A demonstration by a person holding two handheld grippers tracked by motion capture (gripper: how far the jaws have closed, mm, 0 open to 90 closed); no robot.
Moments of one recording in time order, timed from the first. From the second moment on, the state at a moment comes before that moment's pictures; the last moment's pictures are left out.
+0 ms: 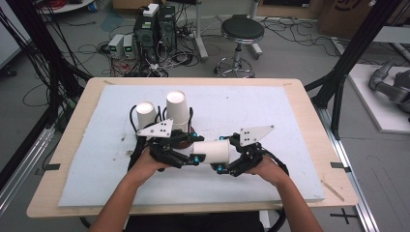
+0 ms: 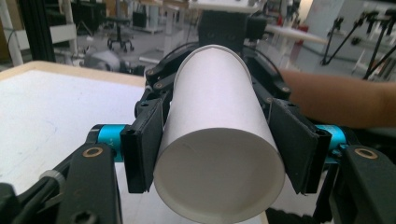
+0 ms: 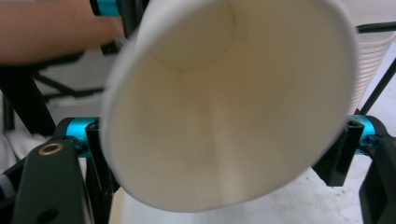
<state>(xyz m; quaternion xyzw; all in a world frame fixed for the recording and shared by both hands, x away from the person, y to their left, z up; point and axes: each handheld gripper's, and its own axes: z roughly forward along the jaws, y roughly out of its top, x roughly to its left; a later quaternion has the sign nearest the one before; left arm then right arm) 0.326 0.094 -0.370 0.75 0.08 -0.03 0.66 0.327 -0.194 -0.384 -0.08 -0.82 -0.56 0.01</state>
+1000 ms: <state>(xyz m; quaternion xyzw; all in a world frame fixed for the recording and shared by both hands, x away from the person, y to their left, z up) 0.324 0.090 -0.381 0.80 0.07 -0.01 0.59 0.331 -0.198 -0.386 -0.07 -0.84 -0.53 0.03</state>
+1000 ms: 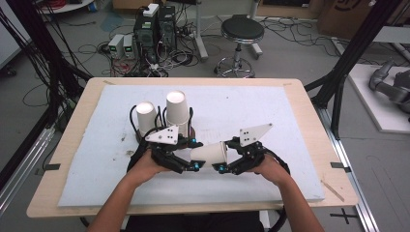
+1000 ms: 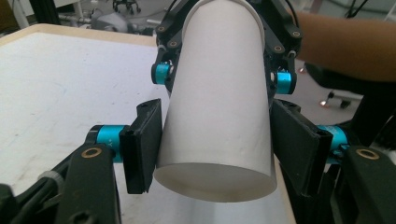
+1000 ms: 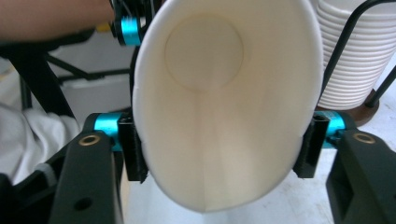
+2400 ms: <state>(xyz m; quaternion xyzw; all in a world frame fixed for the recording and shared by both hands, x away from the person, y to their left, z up) 0.319 0.076 -0.394 0.80 0.09 0.00 0.59 0.334 -0.199 -0.379 -0.11 -0.82 -0.56 0.06</state>
